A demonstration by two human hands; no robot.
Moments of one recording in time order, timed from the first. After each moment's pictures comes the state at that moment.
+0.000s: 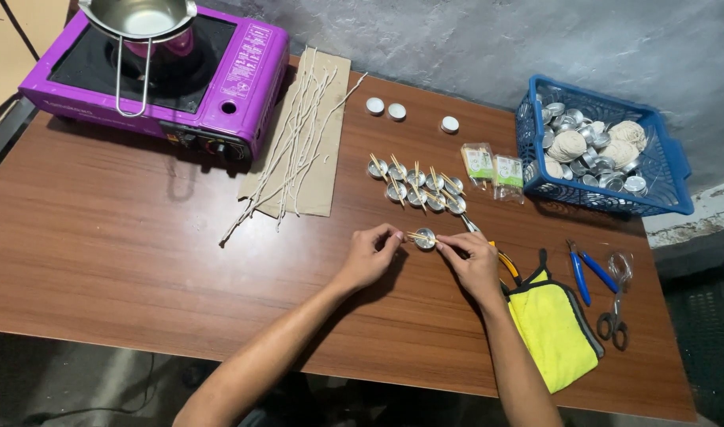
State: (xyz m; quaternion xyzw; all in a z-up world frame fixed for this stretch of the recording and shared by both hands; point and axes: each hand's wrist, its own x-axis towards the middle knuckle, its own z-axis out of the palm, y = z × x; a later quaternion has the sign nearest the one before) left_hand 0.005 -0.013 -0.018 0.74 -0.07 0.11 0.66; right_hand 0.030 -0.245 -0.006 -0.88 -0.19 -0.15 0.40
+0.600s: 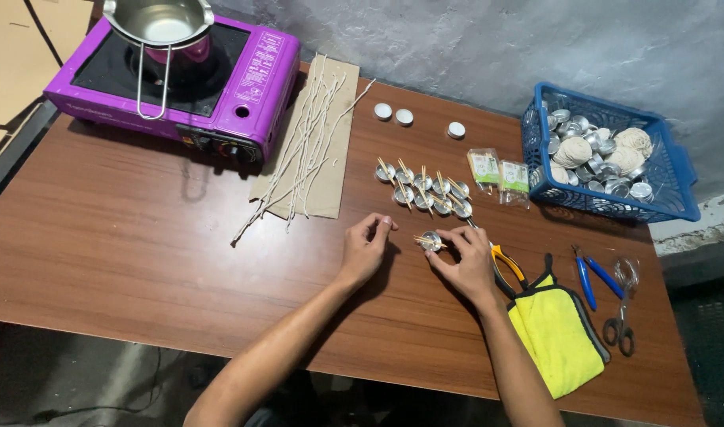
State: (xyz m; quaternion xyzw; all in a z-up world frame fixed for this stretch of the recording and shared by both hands) left_hand -0.011 -0.001 0.026 0.68 0.01 0.15 0.72; right_hand 0.039 -0.238 -0.028 -0.91 -0.23 -0.20 0.27
